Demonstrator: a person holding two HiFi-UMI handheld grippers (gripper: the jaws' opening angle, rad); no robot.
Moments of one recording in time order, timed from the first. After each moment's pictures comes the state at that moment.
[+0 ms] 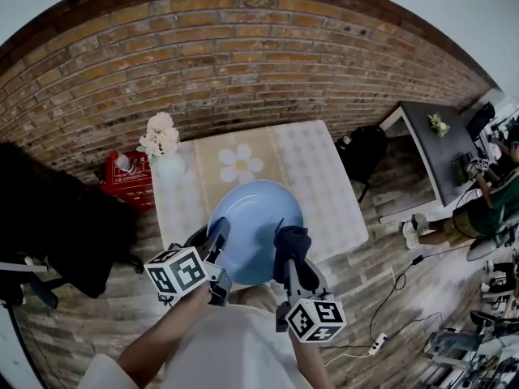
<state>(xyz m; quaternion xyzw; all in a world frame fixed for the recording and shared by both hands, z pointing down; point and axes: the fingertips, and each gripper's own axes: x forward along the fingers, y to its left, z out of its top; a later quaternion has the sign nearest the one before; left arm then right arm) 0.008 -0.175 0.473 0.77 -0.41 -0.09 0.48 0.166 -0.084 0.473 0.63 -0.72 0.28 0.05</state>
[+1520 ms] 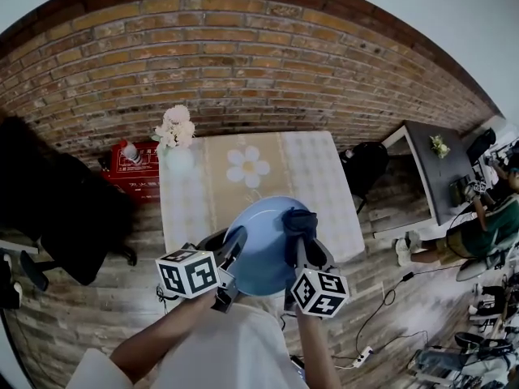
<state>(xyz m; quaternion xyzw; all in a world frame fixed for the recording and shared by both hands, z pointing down) 0.027 -0.139 0.465 0.80 -0.36 -0.07 0.48 0.179 -0.131 0.473 0.64 -0.72 0.23 0.13</state>
